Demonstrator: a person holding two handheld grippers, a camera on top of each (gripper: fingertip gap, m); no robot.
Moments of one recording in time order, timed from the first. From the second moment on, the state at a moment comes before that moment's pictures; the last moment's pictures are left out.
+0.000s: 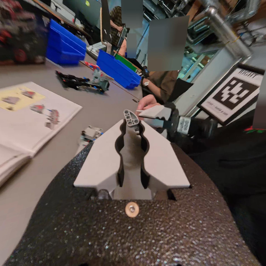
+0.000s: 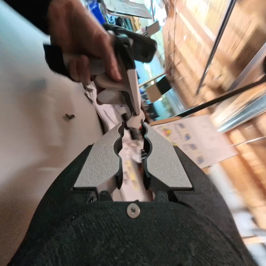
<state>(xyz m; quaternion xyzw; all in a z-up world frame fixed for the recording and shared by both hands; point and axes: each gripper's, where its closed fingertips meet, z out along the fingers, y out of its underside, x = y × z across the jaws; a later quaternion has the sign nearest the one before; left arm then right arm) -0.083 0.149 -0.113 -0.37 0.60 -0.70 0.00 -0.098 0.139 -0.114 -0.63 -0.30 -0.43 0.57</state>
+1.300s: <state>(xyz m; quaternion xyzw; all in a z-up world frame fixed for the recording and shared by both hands) -0.075 0.179 -0.104 -0.26 0.59 -0.75 0.16 -0.075 0.177 -0.107 -0.62 -0.12 -0.24 0.74</state>
